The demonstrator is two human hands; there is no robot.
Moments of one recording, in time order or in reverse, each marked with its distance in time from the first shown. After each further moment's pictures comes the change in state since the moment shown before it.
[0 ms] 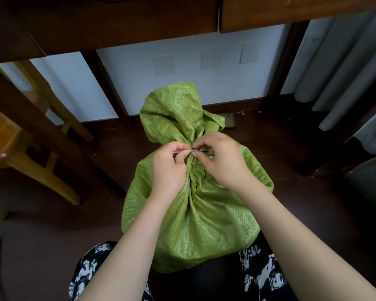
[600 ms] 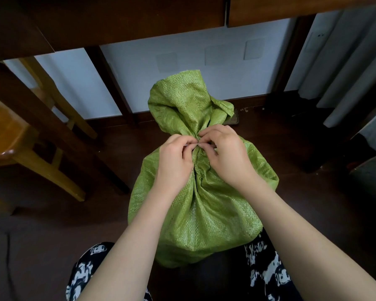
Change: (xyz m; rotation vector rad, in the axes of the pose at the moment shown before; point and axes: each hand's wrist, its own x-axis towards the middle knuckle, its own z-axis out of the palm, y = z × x) left_hand 0.004 -0.004 -0.007 0.200 0.008 0.360; right_hand 0.000 -0.003 0.005 -0.116 0.109 -0.133
